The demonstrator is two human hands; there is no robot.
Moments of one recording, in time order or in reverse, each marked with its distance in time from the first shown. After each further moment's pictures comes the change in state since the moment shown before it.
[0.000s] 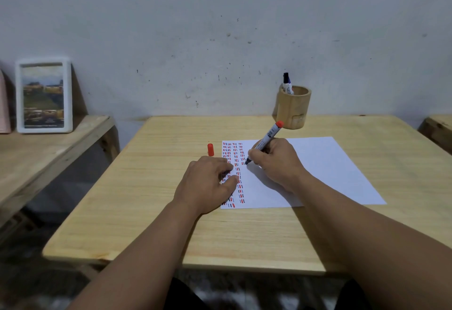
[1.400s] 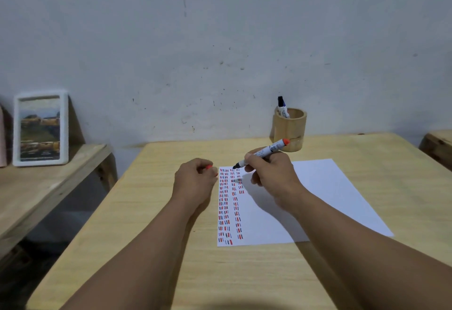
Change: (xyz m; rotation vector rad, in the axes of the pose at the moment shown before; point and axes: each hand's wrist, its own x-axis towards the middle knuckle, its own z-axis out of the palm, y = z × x) left_hand 0.066 -0.014 -0.010 -0.537 0.229 -0.525; right_hand 0.009 -0.038 -0.007 0.453 0.018 0.068
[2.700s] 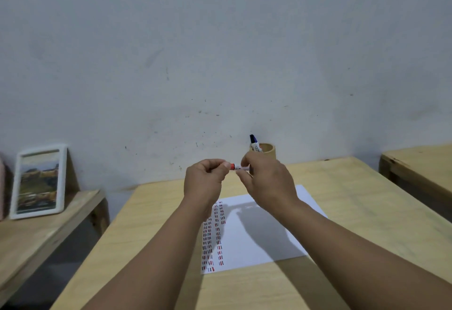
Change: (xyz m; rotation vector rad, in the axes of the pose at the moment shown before) left_hand -0.036 0.117 0.015 -0.436 -0.086 0.129; right_hand -0.027 -0.068 -0.044 -0.867 0.262 -0.548
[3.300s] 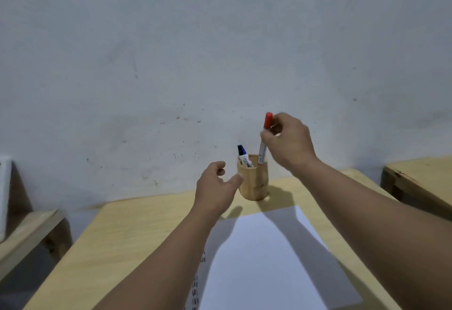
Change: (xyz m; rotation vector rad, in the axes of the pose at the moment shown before) left_hand 0.070 -0.033 0.066 0.325 -0.125 -0.022; right_hand 0.123 0.077 -0.021 0.194 0.160 0.291
